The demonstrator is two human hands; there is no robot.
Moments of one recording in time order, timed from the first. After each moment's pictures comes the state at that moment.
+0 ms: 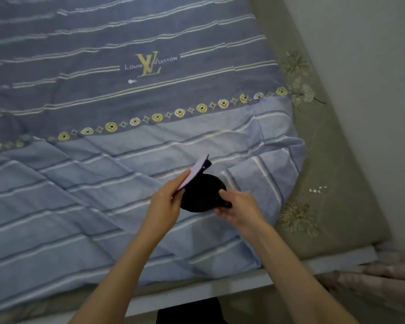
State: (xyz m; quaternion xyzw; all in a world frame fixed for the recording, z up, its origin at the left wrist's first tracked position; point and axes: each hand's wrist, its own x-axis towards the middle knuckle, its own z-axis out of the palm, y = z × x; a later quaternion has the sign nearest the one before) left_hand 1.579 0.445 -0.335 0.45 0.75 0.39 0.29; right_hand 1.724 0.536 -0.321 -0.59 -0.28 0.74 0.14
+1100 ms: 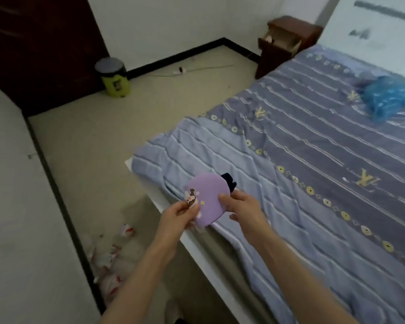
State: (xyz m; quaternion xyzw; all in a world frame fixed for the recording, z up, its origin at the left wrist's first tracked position) left_hand 1.524 0.056 -0.155 -0.18 0.67 0.71 0.14; right_hand 1.504 0.218 -0.133 -0.18 -0.69 0.68 -0.16
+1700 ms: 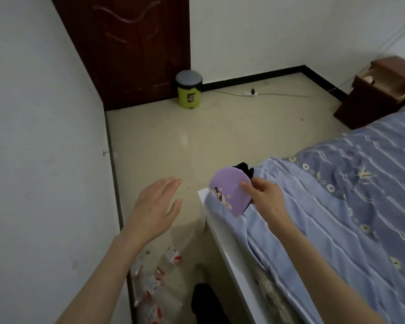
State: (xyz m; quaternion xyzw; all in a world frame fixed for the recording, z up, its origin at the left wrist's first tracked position) left_hand 1.375 -0.303 -0.135 -0.01 0.98 0.19 -0.01; right_hand 1.288 -0.067 -0.113 -0.03 -0.81 0.57 -0.12
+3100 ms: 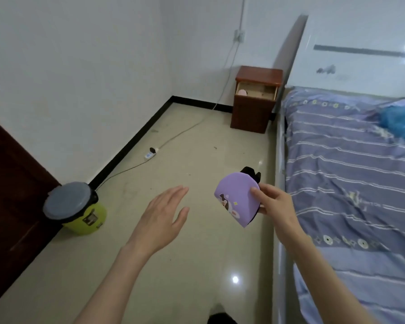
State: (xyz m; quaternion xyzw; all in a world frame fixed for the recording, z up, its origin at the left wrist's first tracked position) left_hand 0.581 -0.402 -0.091 0.40 0.89 0.23 0.01; right_hand 0.698 -0.182 -0.080 -0.31 -0.67 0.64 0.19
